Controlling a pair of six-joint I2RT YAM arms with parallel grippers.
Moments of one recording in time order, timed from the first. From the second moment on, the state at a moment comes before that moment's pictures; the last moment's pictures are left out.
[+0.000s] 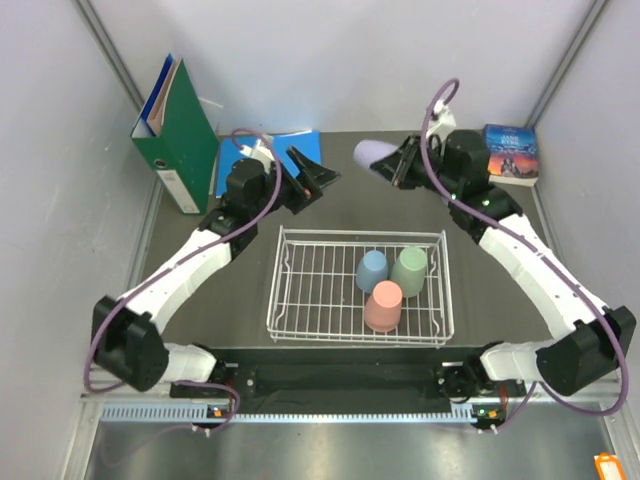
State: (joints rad) left arm -0.48 1.38 1.07 0.13 0.33 -1.12; right arm 0.44 1.29 1.23 -0.14 -0.33 0.60
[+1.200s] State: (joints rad) left arm -0.48 1.43 1.25 -0.56 -0.03 -0.83; right arm 0.13 1.96 2.01 -0.96 0.27 0.57
